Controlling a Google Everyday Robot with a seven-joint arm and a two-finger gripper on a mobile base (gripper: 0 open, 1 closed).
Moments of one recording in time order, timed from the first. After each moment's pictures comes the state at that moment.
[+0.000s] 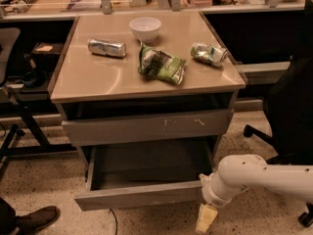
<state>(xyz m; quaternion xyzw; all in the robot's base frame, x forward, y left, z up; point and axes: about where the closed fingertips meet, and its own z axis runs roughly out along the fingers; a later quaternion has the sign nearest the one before) 0.416 -0.158 0.460 -0.61 0.78 0.12 0.11</state>
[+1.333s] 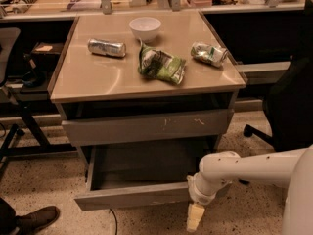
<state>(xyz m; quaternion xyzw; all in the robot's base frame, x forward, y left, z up) 0.431 -0.129 0.410 -0.64 0.75 0.13 0.07</state>
